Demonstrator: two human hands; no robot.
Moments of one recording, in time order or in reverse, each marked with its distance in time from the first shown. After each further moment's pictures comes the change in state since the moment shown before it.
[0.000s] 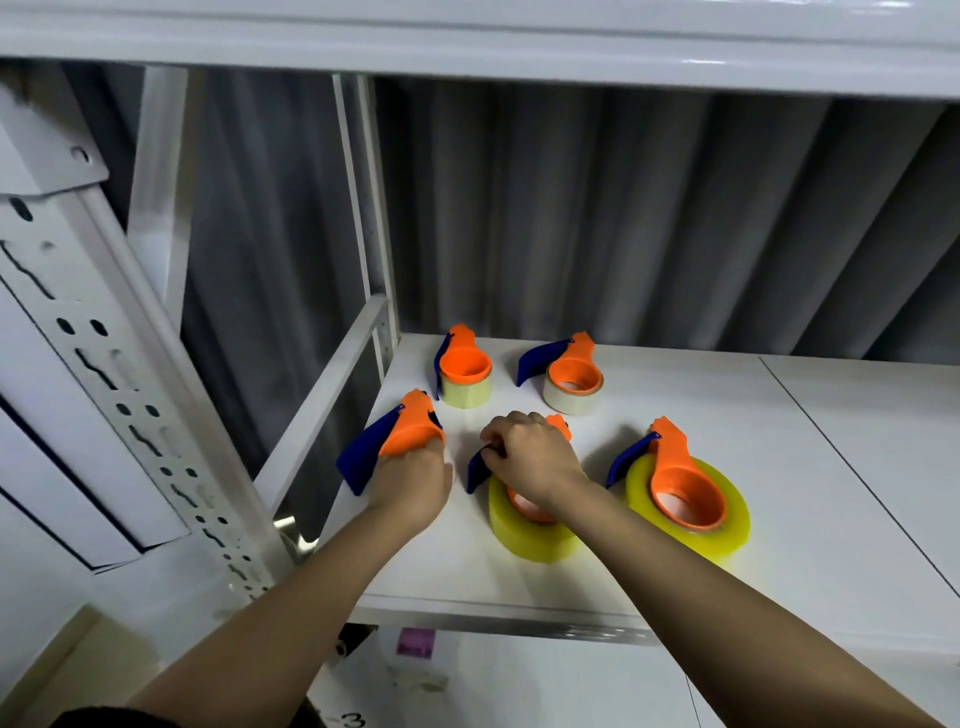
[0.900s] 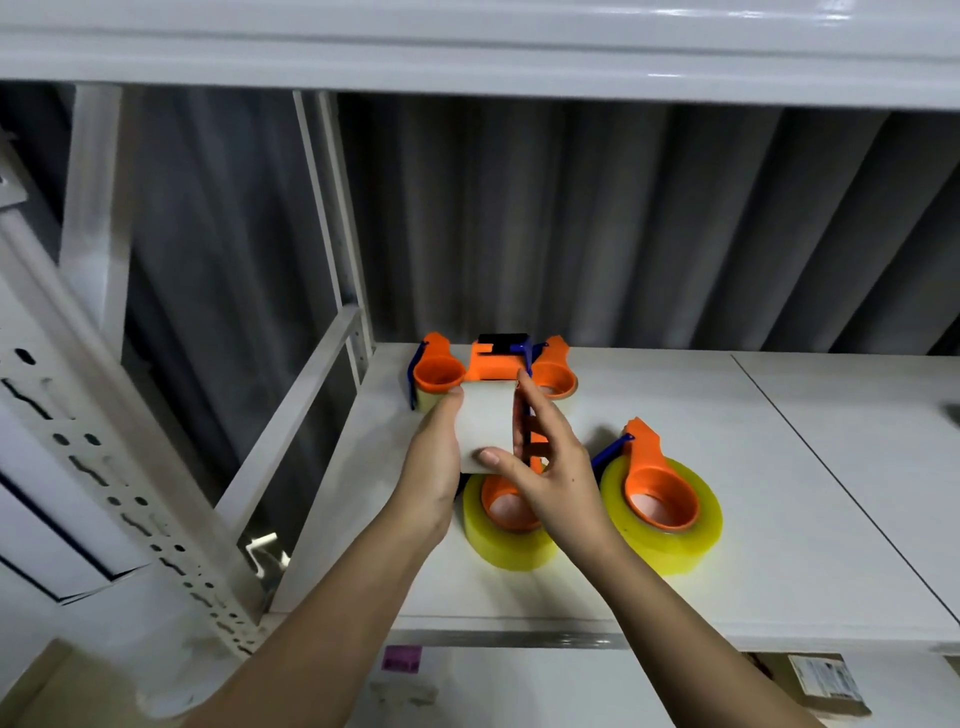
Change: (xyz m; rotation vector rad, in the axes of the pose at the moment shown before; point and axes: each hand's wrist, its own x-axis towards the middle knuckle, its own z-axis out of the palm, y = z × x) left_hand -0.019 0.081 -0.075 -1.692 -0.200 -0.276; right_hand -0.065 0.002 -0.031 0.957 0.397 -0.021
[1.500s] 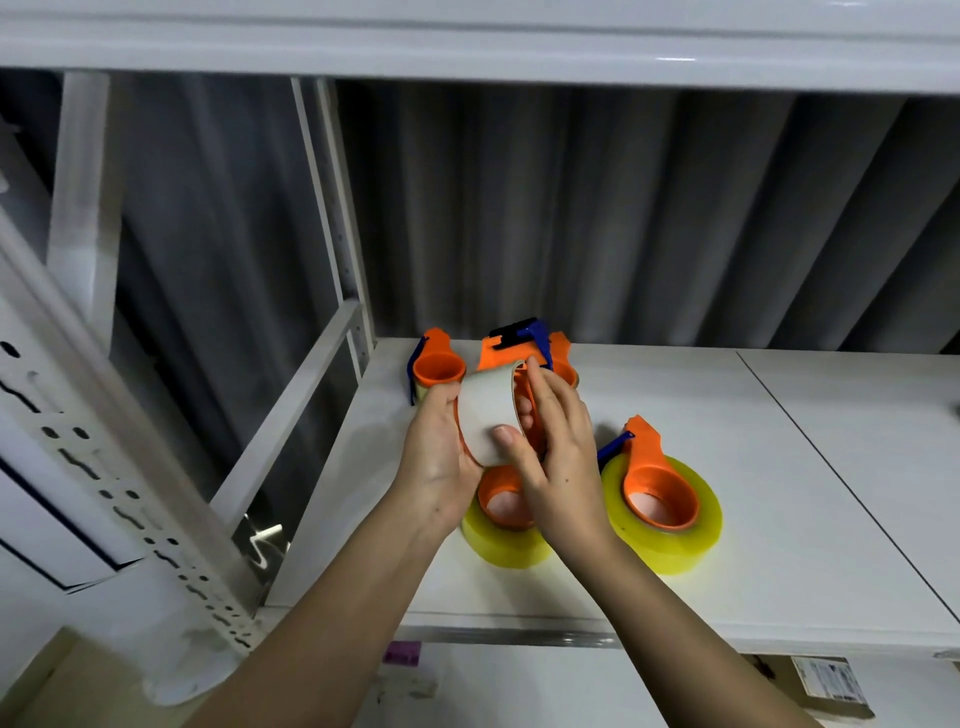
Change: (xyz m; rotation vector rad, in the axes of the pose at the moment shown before) left_hand -0.002 0.007 0.015 -0.279 -0.013 -0.100; right_hand 0.001 0.000 -0.003 -0.240 0.132 -0.076
